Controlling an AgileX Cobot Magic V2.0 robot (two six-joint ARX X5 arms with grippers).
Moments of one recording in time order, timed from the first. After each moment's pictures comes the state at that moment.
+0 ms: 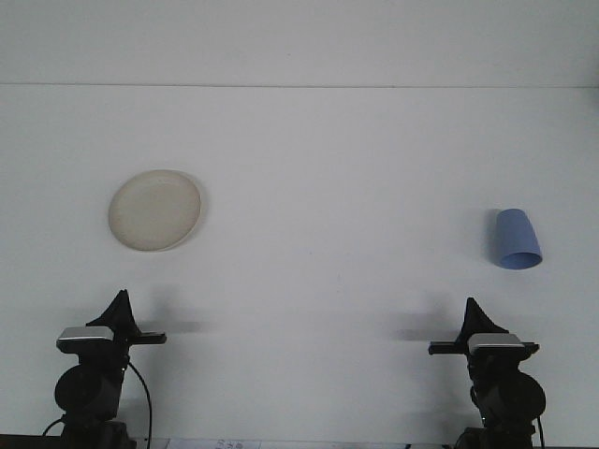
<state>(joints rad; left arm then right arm) -0.09 0.00 0.03 0.02 -0.16 0.00 -0.07 0.00 0.01 -0.11 -0.11 0.05</state>
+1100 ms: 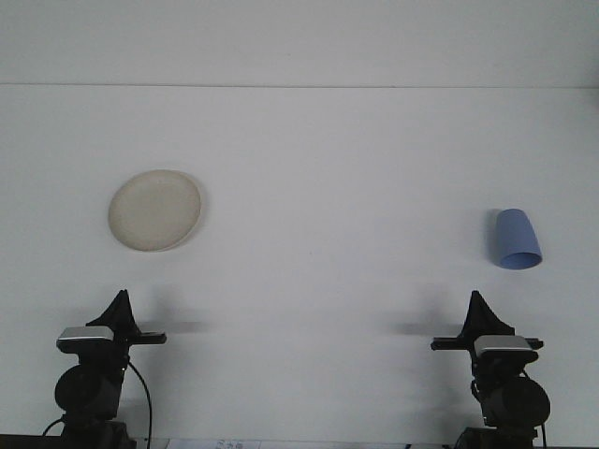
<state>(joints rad) -0.09 0.00 0.03 0.02 -0.16 0.00 -0.07 0.00 0.01 0.00 -0.11 0.11</state>
